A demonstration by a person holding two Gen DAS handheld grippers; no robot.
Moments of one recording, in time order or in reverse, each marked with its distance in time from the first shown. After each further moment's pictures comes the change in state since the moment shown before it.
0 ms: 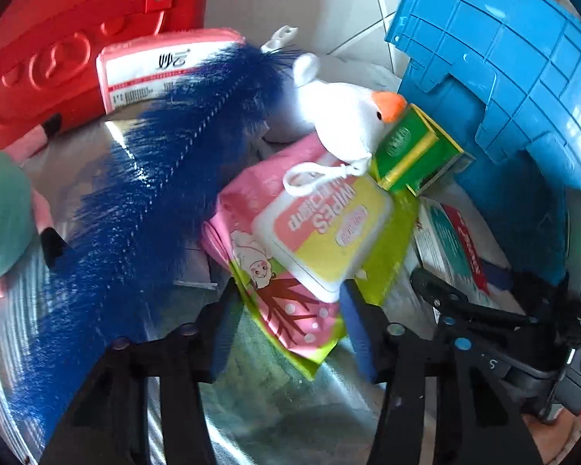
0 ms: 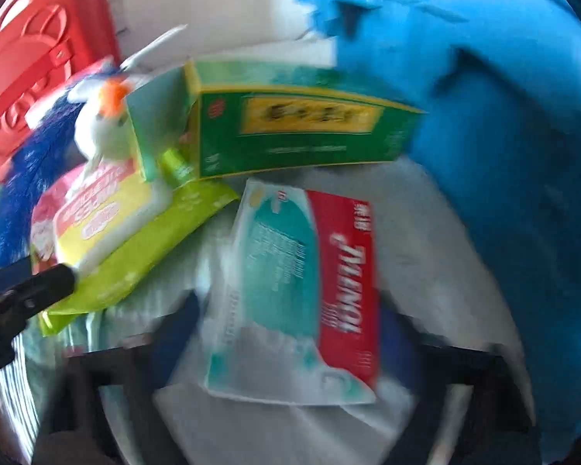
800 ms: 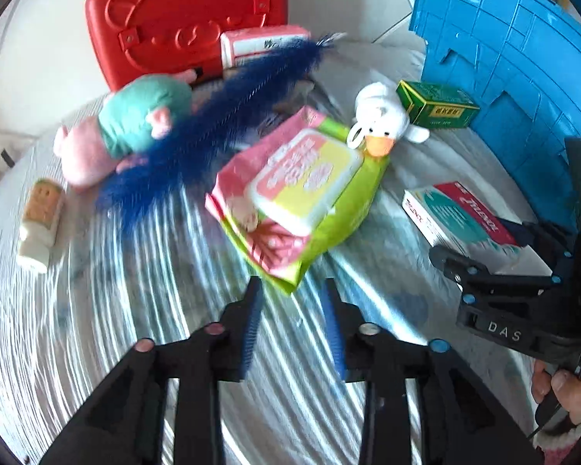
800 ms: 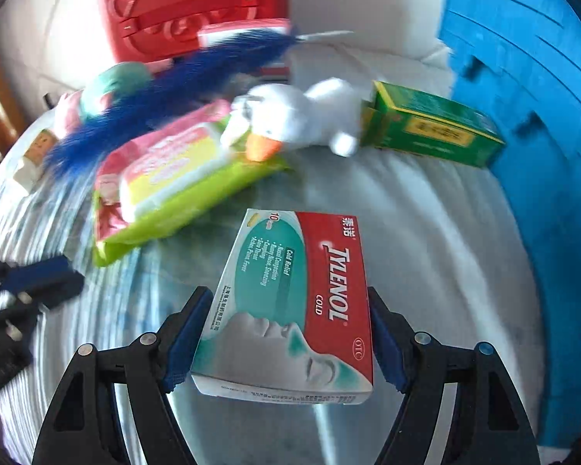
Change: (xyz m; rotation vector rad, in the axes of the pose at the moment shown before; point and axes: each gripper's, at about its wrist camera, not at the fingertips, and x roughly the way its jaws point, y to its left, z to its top) left arm -0.104 0.013 -0.090 -0.012 0.039 0.217; right arm -0.086 0.082 -0.077 -0.266 0.023 0.144
